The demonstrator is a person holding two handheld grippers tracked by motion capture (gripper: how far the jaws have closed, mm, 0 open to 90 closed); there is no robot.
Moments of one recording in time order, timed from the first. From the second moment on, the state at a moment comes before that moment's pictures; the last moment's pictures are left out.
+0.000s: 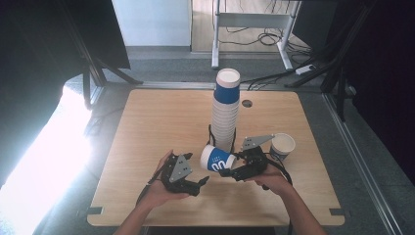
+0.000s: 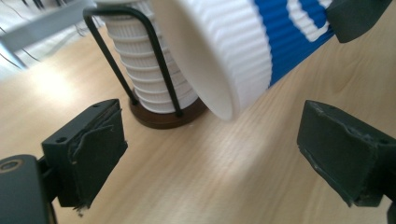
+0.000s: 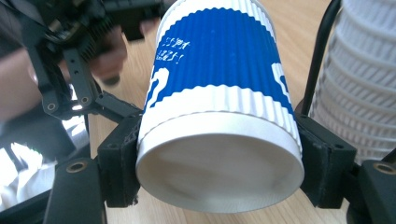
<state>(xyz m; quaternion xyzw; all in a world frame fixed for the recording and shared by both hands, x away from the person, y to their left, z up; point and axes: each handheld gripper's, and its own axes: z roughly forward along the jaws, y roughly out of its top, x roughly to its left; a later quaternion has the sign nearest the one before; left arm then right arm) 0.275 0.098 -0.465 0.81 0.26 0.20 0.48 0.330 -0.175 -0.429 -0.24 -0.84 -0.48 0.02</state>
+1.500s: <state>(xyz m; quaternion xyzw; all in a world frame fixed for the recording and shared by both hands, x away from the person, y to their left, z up) 0.313 0.091 -0.468 0.64 0.39 -0.10 0.65 0.304 -0.171 -0.461 -0.25 -0.73 -0.63 -0.08</state>
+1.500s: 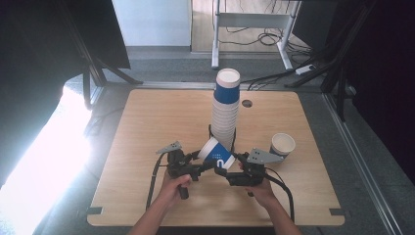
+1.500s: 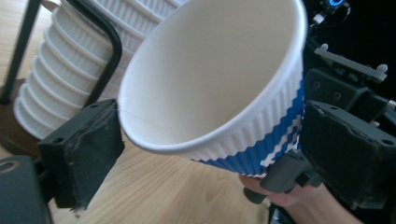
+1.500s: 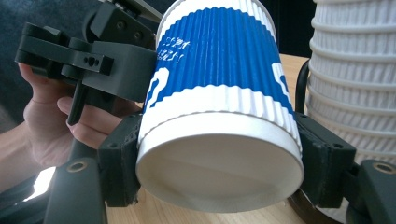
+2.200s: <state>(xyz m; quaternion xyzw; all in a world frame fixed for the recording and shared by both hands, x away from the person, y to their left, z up) 0.325 0.081 -0.467 0.60 0.41 -0.13 0.67 0.304 -0.169 -0.461 -0.24 -0.75 -0.61 -0.09</state>
